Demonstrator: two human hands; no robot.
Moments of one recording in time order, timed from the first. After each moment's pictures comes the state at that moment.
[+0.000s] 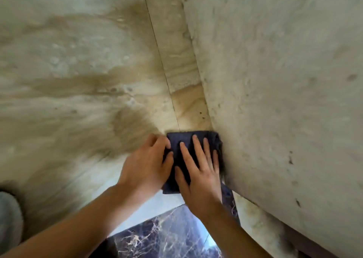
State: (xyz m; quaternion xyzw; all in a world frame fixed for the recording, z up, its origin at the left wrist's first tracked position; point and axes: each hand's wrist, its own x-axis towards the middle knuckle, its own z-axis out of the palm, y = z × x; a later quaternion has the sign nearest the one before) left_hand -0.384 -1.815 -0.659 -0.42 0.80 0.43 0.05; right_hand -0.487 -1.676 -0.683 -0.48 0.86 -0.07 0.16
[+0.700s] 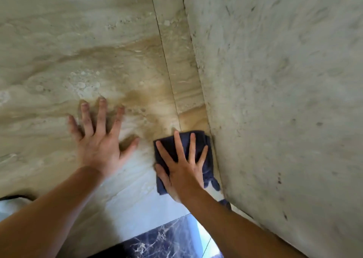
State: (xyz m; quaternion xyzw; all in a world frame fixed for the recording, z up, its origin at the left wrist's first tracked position) left_hand -0.317 -1.911 -0.702 -0.49 0.86 0.14 0.02; right_hand -0.474 -1.749 -0.684 -0.56 0.80 0.09 0.18
